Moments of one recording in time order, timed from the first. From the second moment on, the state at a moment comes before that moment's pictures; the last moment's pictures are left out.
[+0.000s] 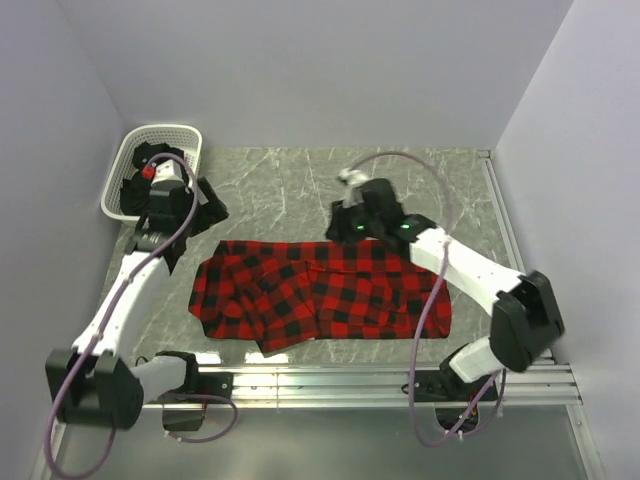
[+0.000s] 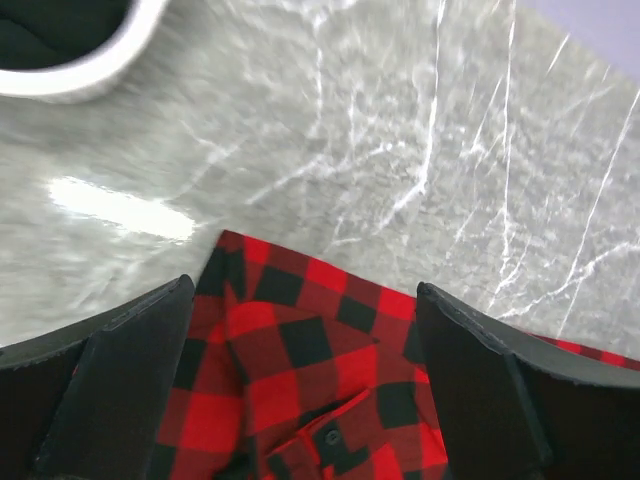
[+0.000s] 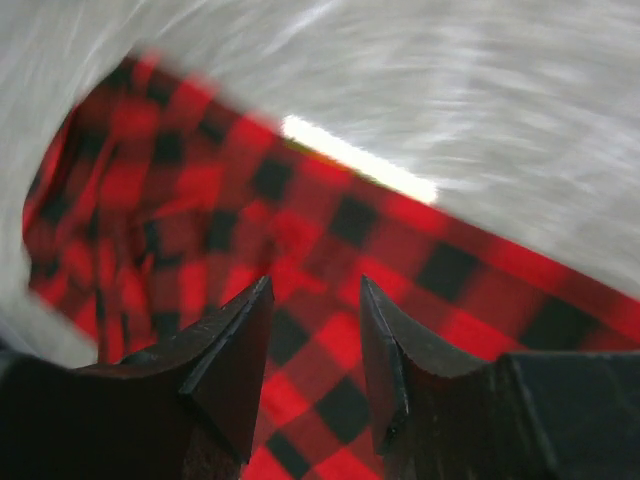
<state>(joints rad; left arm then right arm) -0.10 1.18 0.97 -0.35 -0.10 -0.54 0.54 1.43 1.06 -0.22 -0.18 0.29</state>
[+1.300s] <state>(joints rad) -0.10 1.01 0.82 -0.39 -0.23 -0.47 0.97 2.08 1.51 -0.43 -0.17 -0.02</state>
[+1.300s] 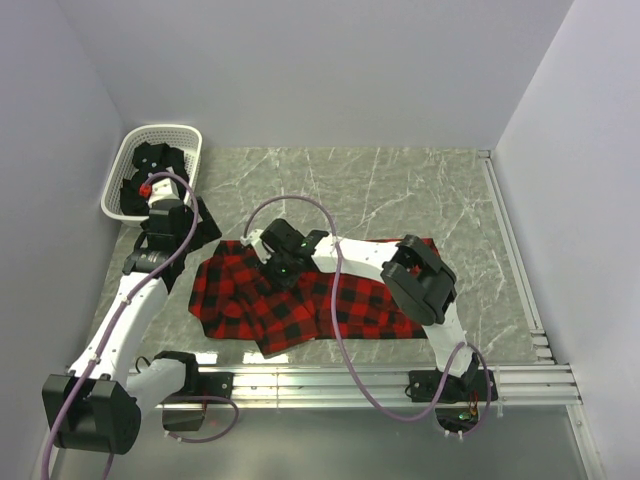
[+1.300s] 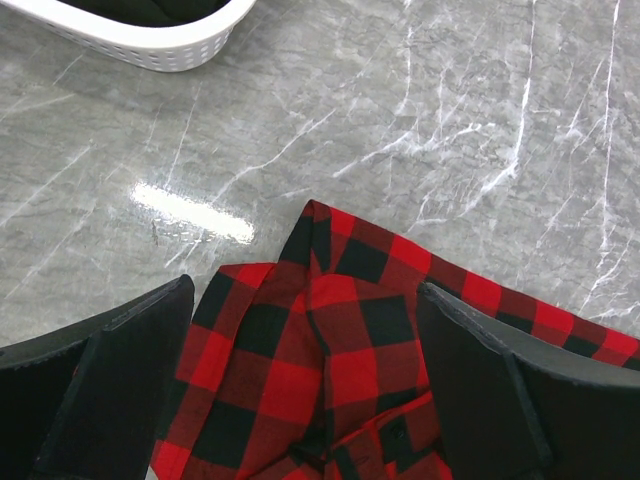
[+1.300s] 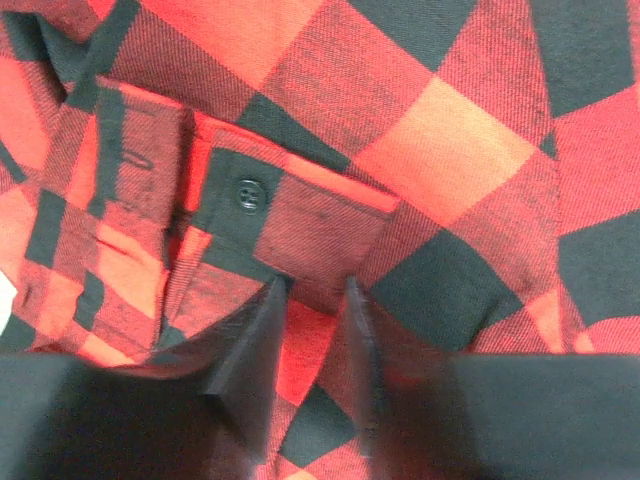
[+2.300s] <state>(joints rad) -0.10 1.02 0.82 -0.39 -0.23 -0.47 0.98 2.03 1.51 -0.42 0.02 0.10</state>
